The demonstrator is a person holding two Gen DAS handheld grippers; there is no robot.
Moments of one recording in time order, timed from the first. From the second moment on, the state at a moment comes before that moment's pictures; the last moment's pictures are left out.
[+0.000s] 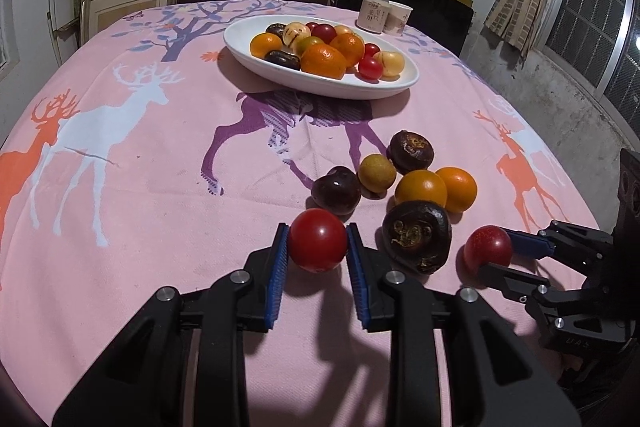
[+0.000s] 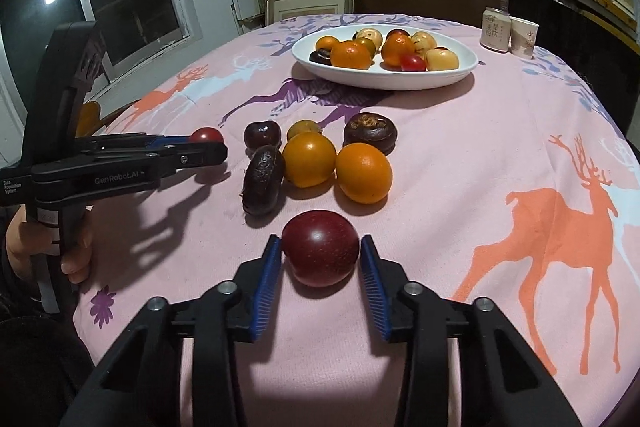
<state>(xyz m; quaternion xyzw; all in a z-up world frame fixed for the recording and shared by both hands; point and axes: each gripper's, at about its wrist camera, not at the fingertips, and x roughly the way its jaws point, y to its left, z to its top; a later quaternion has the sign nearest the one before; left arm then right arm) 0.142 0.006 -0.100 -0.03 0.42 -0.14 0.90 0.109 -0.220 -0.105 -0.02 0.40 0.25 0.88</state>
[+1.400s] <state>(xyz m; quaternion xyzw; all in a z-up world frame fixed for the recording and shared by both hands) 0.306 -0.089 -0.065 0.04 0.42 -0.19 0.89 0.286 -0.259 -0.039 0.05 0.28 0.19 0.94</state>
